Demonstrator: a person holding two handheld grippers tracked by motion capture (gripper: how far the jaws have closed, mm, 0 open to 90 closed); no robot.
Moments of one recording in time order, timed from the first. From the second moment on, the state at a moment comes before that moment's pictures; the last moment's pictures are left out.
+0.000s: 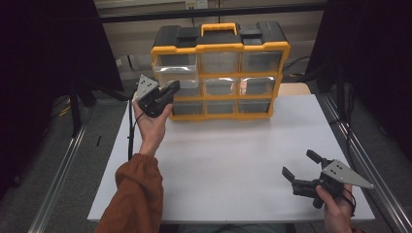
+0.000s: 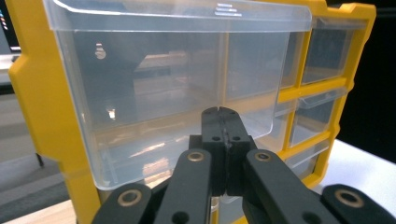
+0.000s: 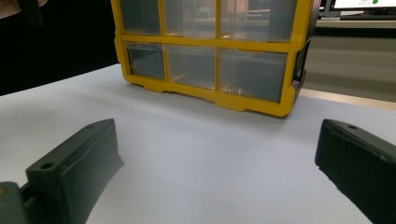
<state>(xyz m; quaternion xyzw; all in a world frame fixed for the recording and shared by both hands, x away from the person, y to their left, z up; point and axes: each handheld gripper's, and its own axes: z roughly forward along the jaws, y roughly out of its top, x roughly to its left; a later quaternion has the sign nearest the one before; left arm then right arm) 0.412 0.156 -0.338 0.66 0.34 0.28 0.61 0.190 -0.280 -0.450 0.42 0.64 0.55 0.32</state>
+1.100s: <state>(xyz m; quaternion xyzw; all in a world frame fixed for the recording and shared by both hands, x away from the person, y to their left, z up) 0.419 0.152 -0.334 0.67 0.33 0.30 0.60 0.190 -0.280 -0.450 0.42 0.64 0.56 0.32</state>
